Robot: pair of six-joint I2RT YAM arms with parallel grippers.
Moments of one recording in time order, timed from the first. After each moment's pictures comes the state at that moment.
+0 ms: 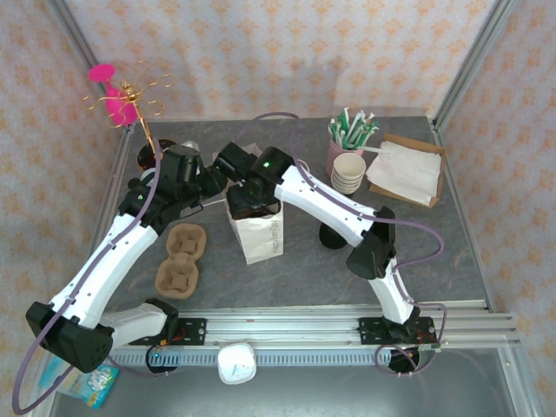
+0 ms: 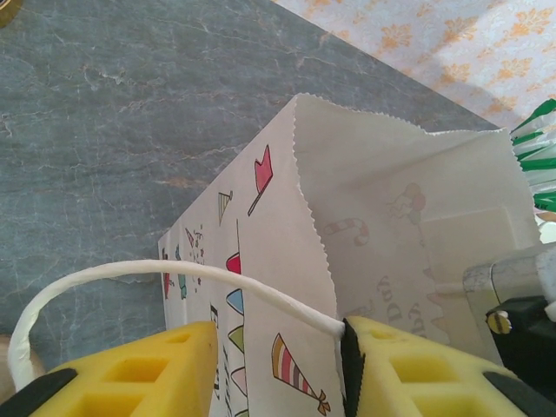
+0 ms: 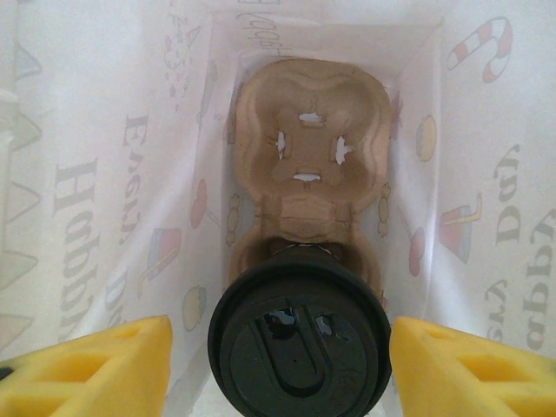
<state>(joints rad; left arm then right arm) -0.37 1.14 1.20 -0.75 -0.08 -0.75 0.99 2.11 2.27 -1.35 0.15 0.56</state>
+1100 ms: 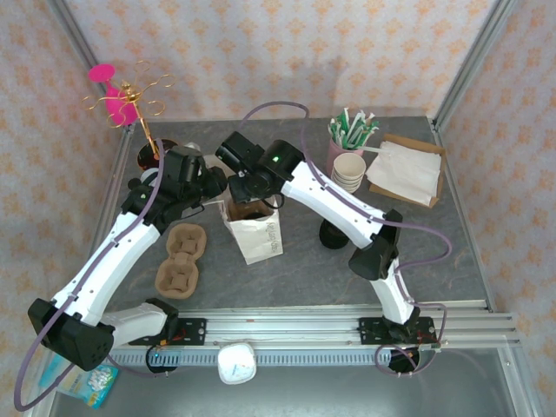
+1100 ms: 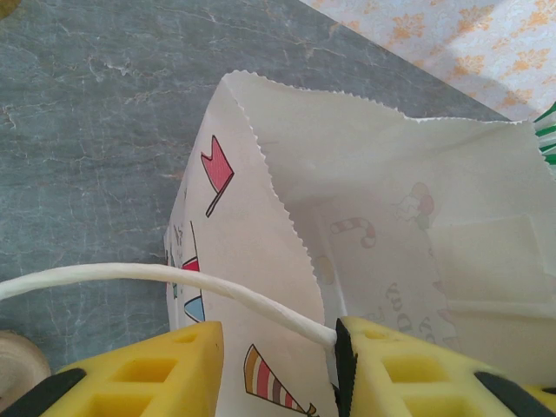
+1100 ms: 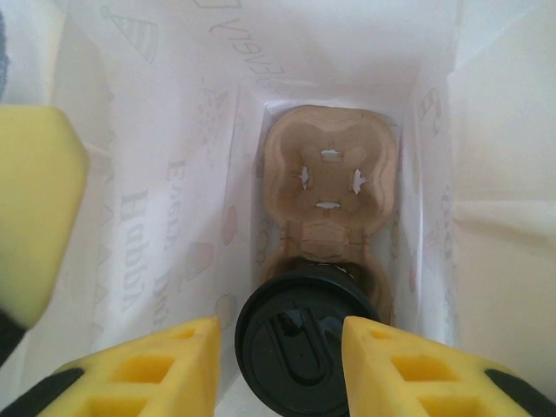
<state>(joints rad) -0.37 1.15 1.19 -0.75 -0.08 -0.75 0.99 2.08 2.37 -1.37 0.15 0.58</state>
